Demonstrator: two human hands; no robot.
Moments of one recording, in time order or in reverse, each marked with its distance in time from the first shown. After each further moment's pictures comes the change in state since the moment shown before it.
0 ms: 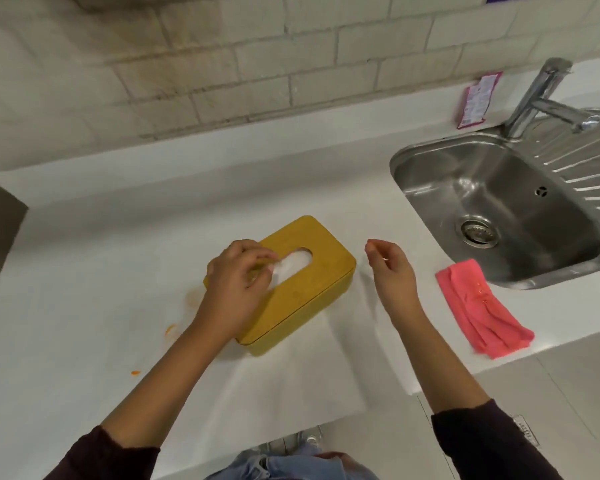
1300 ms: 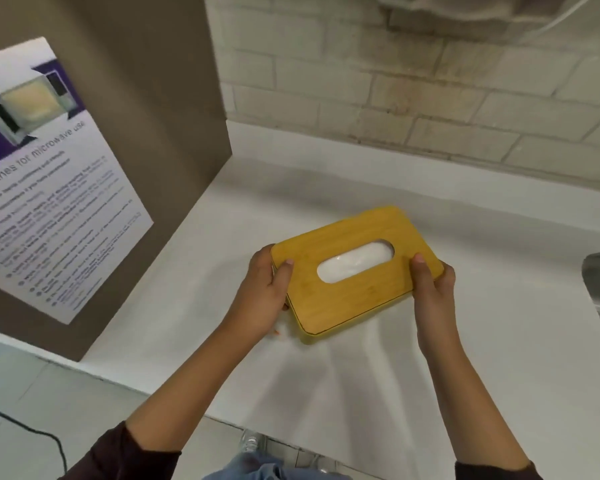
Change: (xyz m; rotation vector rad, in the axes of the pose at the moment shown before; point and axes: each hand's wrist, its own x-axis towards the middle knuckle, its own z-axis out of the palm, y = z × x) left_hand -0.081 -0.106 -0.141 -0.365 0.328 -0.498; right_hand -0.060 -0.068 0.180 0.144 -0.356 -0.060
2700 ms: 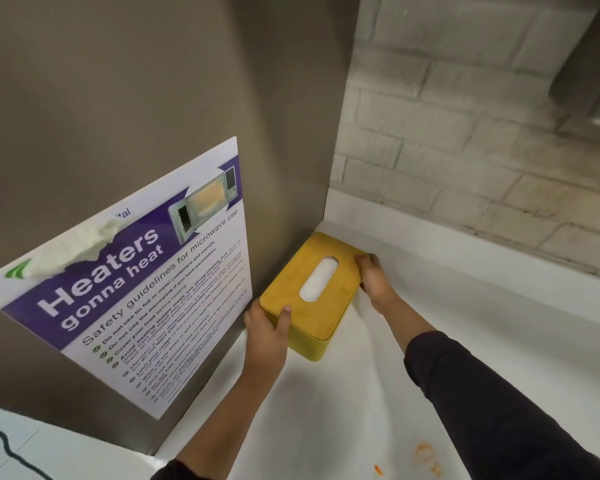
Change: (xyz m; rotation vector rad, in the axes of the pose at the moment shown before) left_hand 0.103 -0.086 -0.132 -0.162 0.453 -0.267; right_hand 0.138 0.006 0.329 -0.255 -0.506 0.147
